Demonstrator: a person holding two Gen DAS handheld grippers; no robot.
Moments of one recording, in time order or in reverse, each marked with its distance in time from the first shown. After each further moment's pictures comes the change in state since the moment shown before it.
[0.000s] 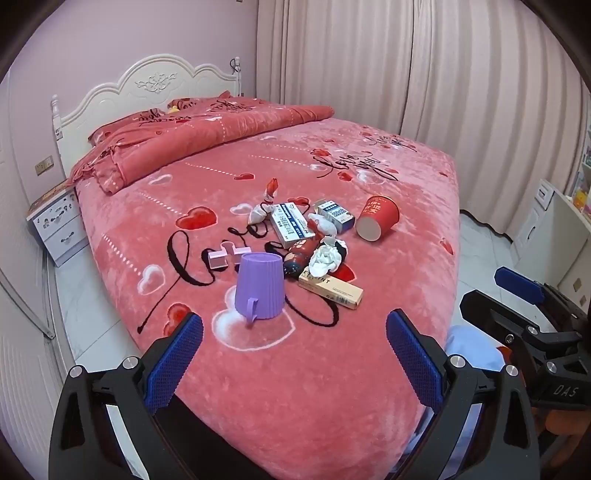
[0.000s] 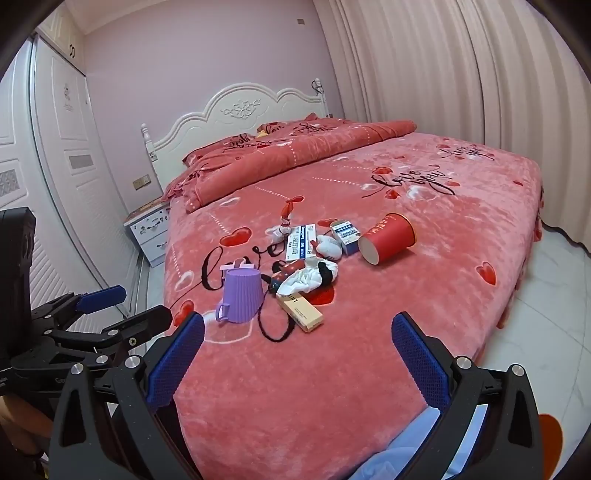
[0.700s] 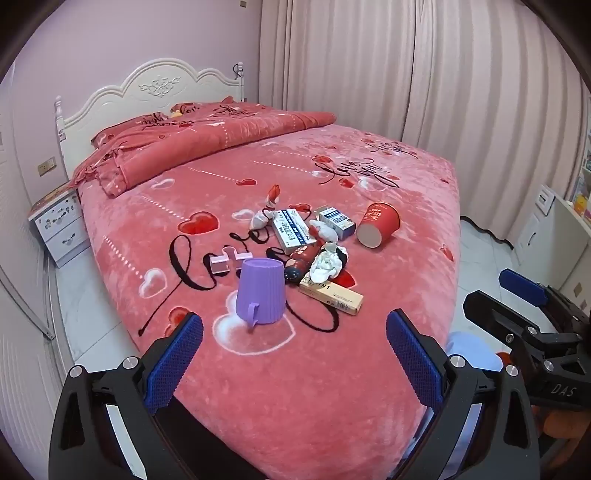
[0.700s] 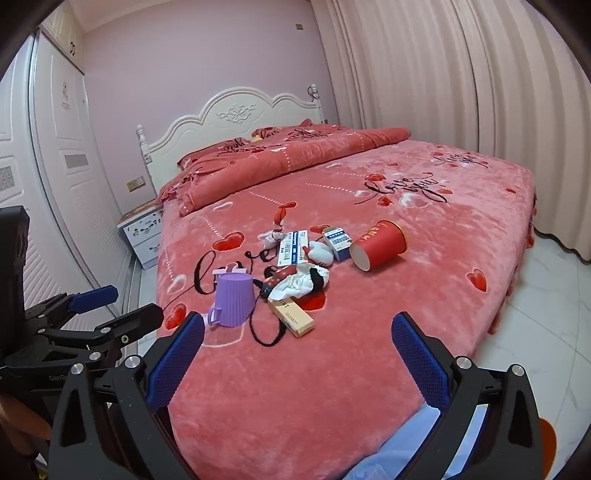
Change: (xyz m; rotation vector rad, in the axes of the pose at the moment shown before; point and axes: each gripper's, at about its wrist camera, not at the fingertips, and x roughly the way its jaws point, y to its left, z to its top) left arm -0.006 -0.001 0.004 -0.015 -0.030 -0.003; right arm -0.011 -0.003 0.008 -0.021 -0.018 -0.038
